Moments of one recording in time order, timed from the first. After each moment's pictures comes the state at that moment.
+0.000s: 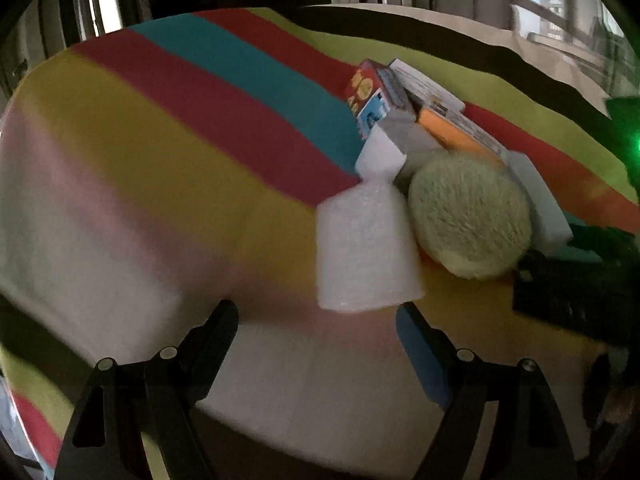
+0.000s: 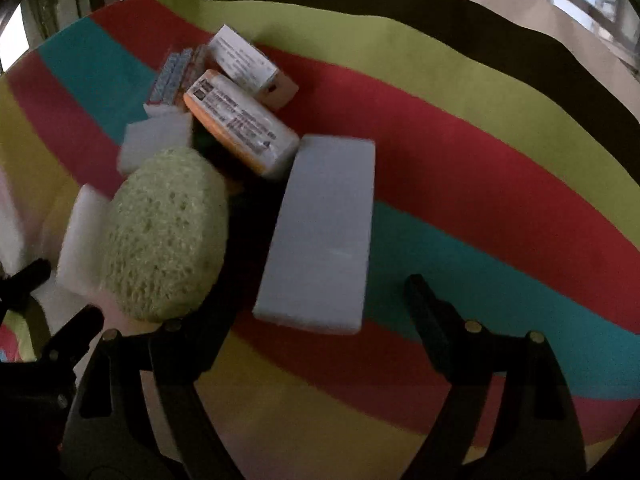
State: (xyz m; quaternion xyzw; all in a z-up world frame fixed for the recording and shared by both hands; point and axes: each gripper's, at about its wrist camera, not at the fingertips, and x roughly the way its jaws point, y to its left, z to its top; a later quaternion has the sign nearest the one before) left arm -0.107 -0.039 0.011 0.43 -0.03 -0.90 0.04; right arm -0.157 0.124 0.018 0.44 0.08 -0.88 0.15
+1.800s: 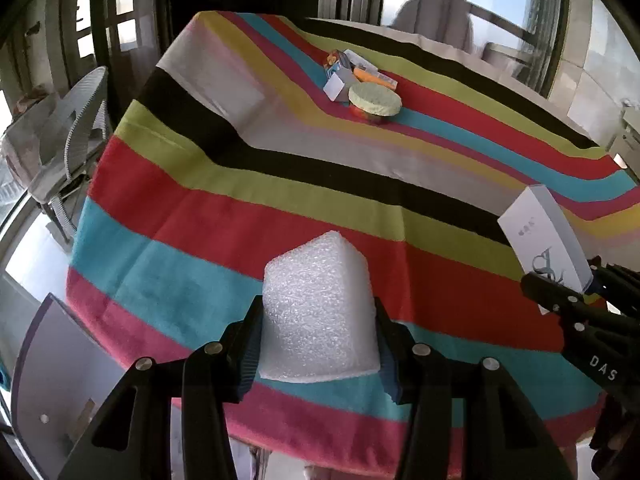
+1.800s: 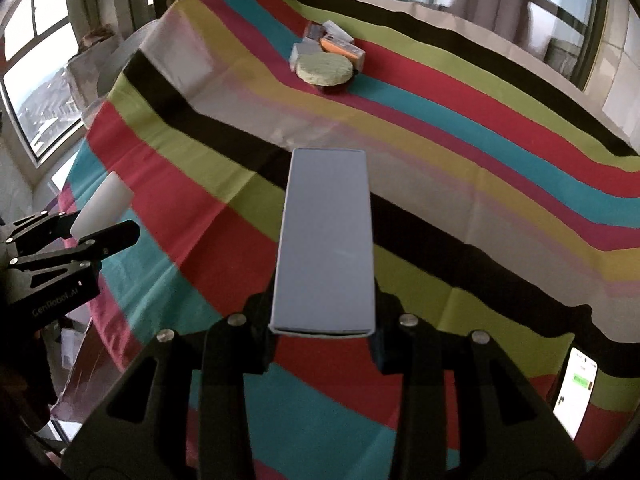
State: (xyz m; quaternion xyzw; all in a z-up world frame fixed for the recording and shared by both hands) left arm 0.168 -0.063 0.035 0.43 0.02 -0.90 -0.03; right arm 0.154 0.166 0.056 0.42 0.11 -0.89 0.16
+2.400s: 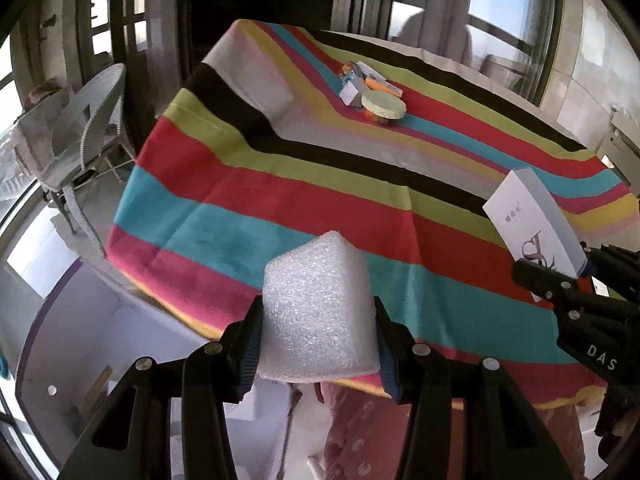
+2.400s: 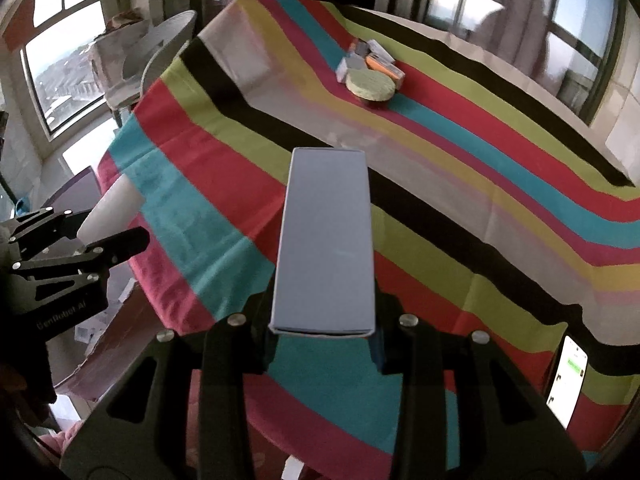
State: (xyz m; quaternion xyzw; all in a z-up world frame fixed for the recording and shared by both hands) left arm 0.231 -0.093 0.045 0.41 0.04 -0.91 -0.02; right arm 0.213 0.130 0.073 0.40 0.15 -0.88 0.19
